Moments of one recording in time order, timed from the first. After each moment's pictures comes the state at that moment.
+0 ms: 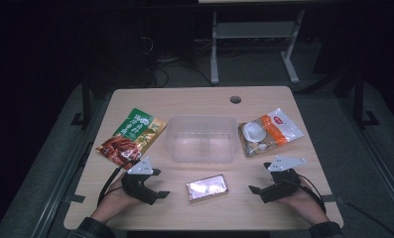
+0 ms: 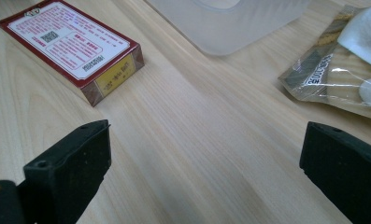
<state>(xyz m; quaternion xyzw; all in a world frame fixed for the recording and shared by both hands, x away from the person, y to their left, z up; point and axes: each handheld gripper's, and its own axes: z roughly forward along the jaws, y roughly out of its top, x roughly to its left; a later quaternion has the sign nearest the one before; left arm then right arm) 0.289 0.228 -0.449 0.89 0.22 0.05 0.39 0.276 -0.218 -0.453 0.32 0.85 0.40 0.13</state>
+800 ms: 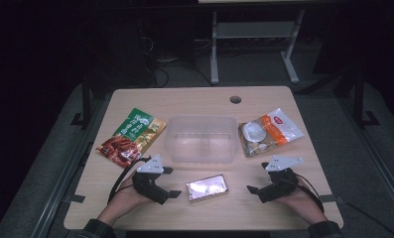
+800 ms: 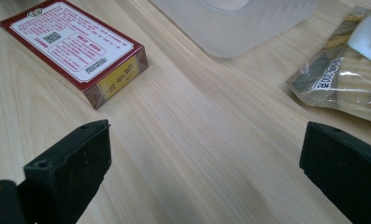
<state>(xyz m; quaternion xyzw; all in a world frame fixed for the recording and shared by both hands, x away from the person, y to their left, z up) 0.291 0.194 -0.439 0.88 0.19 0.03 0.42 0.279 -0.213 -0.454 0.31 0.85 0.40 0.13</state>
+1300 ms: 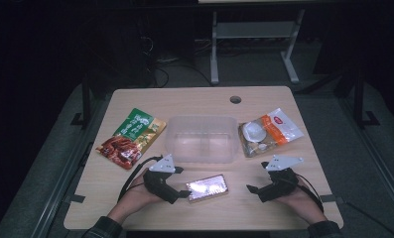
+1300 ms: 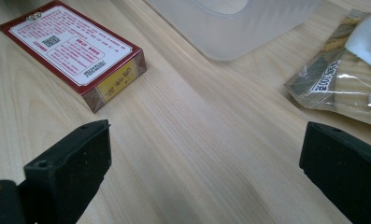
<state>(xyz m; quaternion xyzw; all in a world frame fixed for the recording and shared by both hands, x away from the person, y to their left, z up) 0.295 0.166 -0.441 0.89 0.17 0.02 0.42 0.279 -0.213 -0.454 0.32 0.85 0.40 0.13</state>
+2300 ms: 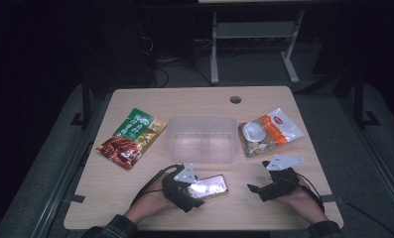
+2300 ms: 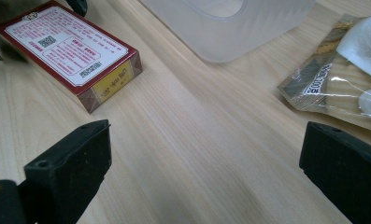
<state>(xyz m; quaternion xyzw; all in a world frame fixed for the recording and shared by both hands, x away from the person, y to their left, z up) 0.286 0.121 -0.465 0.92 0.13 0.03 0.36 0.280 -0.214 -0.453 0.31 0.85 0.40 0.13</state>
